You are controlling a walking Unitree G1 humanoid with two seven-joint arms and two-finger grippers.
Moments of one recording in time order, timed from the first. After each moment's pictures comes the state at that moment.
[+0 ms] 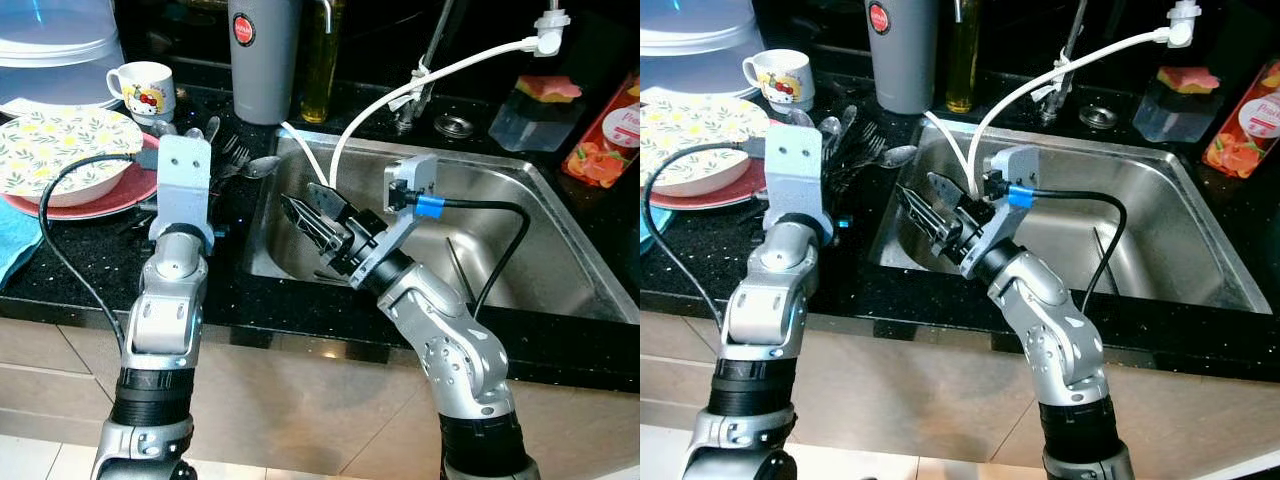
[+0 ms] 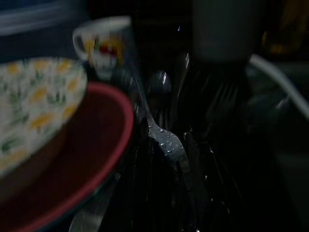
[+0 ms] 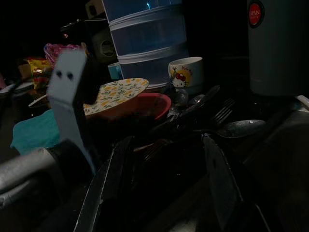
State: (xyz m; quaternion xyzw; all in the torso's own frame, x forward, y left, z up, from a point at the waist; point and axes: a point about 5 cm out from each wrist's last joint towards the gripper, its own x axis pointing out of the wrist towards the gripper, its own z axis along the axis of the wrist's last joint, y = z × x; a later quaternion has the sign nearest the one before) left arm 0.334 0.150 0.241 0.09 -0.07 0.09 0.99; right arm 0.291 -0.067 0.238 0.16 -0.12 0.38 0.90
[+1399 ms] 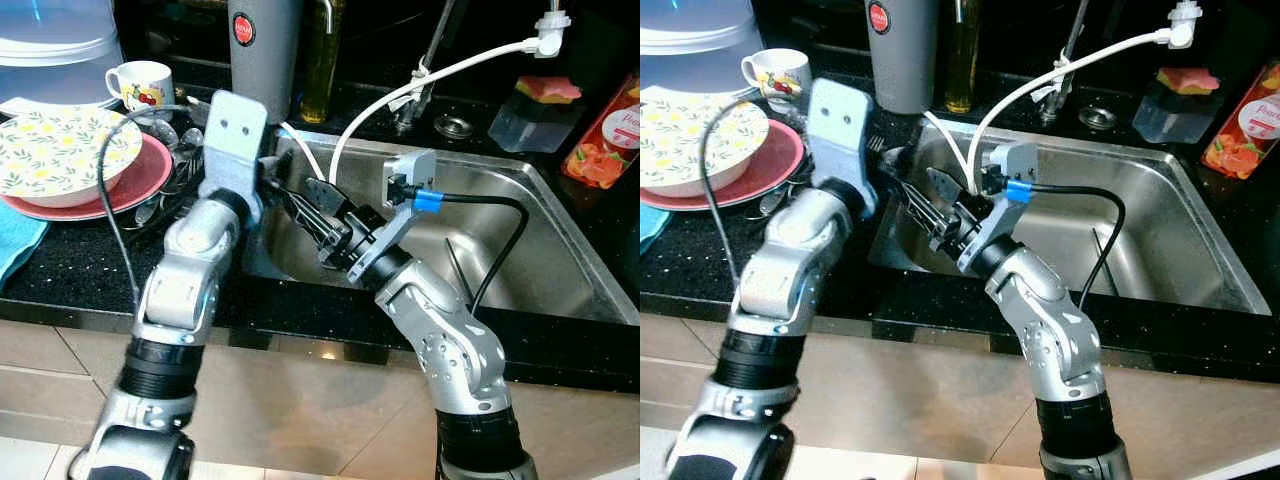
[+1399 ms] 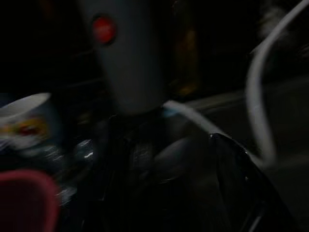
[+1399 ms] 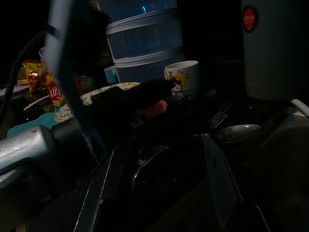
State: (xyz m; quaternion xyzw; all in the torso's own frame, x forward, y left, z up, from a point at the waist) left arm 0.344 0.118 0.268 0.15 -0.12 -0.07 0.98; right arm 0.293 -0.066 0.242 0.16 -0.13 0.37 0.90
